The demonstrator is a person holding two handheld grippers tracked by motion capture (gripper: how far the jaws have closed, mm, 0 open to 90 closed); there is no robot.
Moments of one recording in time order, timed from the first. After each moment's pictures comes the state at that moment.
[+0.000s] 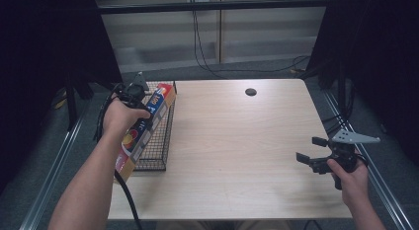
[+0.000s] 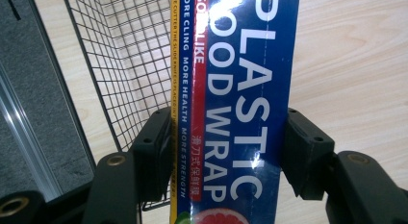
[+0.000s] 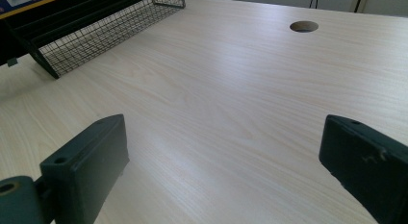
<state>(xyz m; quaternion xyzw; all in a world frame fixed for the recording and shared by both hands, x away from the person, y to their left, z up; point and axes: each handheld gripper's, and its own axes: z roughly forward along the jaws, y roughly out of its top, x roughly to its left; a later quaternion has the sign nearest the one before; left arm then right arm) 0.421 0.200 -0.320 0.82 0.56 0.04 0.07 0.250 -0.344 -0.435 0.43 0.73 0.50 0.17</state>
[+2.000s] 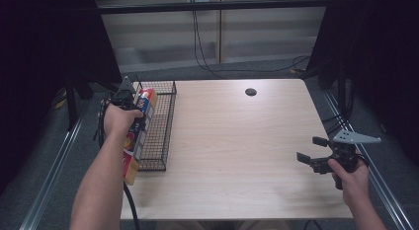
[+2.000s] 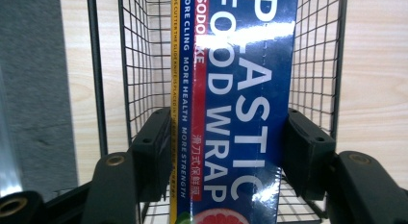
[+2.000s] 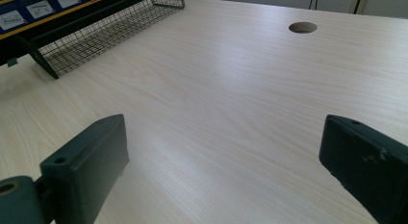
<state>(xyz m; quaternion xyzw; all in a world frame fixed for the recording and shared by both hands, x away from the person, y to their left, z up) 0.442 0.232 -0.355 0.73 0.68 0.02 0.08 0.250 -0.346 -0.435 0.43 0.73 0.50 0.17</state>
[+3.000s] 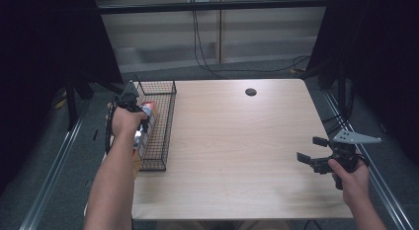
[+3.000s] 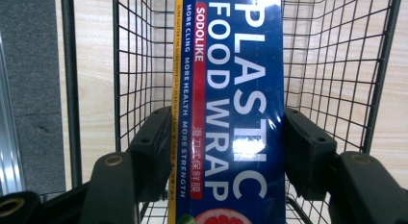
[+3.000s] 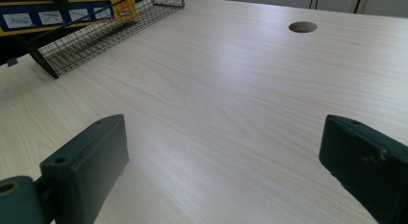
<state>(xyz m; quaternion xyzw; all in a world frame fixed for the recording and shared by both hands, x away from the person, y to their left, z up) 0.454 0.226 -0.380 0.71 0.70 0.03 0.05 0.250 -0.346 -0.436 0.43 0.73 0.50 0.17</state>
